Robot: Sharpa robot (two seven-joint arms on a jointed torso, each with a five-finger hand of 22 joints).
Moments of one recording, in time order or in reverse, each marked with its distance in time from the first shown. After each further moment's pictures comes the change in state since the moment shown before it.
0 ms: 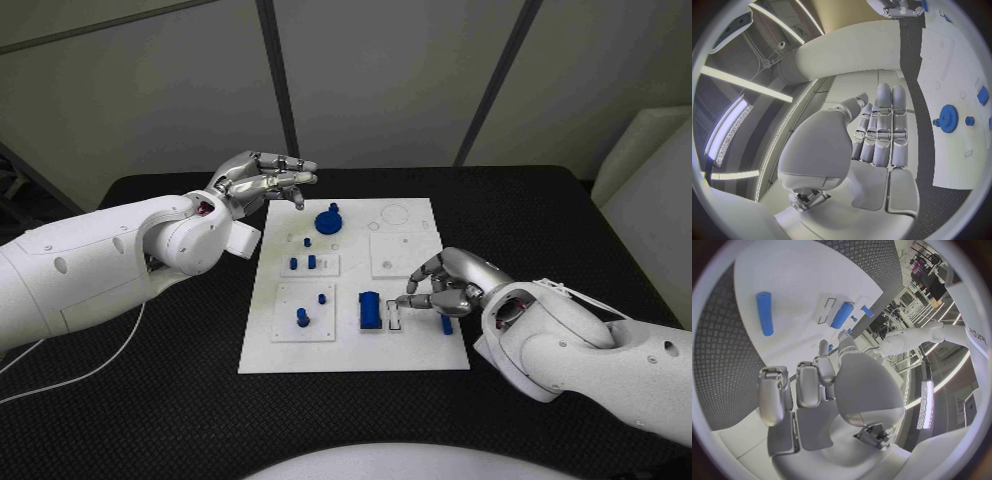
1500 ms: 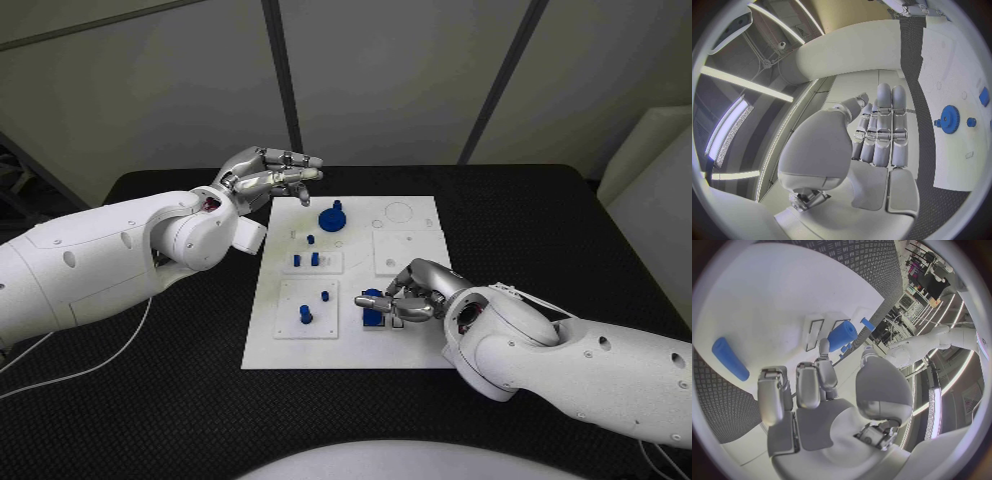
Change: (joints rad) left arm 0.001 0.007 0.001 0.000 0.000 -0.007 0.006; left_hand 0.000 0.000 0.003 -0.003 0.000 0.000 0.000 0.000 0.001 0.000 0.000 0.000 0.000 0.000 0.000 0.004 0.000 0.000 0.000 0.000 0.004 0.002; right arm -0.001 0.182 -0.036 -0.094 -0.002 0.036 -0.108; right_hand -0.437 -0.139 0.008 0.149 -0.180 0.035 -0.021 0.079 -0.008 0.018 -0.019 0.063 0.032 -0.001 0.004 0.016 0.011 0.000 0.000 0.007 0.000 0.000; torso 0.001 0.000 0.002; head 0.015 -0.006
